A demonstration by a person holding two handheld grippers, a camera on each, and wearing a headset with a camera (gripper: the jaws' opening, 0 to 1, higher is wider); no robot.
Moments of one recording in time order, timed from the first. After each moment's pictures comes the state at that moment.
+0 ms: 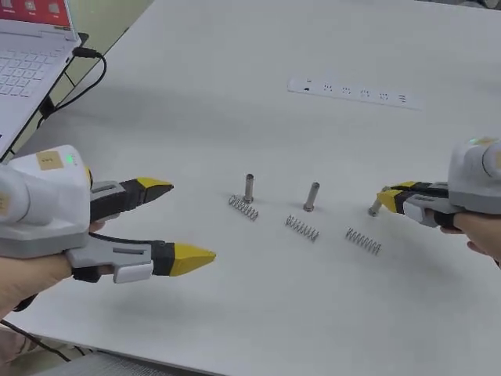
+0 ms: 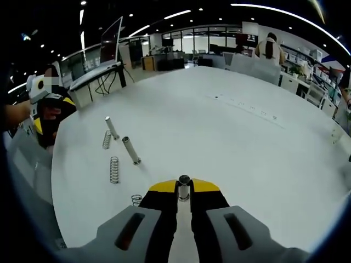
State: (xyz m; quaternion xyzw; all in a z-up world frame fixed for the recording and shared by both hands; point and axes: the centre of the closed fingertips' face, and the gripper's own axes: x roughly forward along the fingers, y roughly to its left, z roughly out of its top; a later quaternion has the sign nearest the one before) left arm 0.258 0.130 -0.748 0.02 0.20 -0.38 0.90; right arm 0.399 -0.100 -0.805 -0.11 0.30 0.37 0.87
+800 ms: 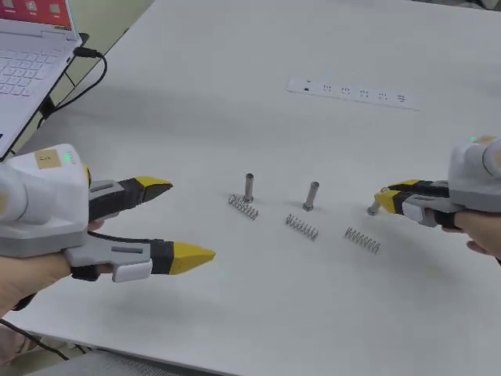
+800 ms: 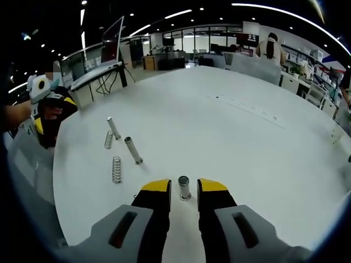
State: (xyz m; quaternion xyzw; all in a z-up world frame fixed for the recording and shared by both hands) left arm 0.255 0.131 -0.745 0.02 0.20 -0.38 0.90; right arm 0.398 -0.101 -0.803 -0.11 0.31 0.38 0.87
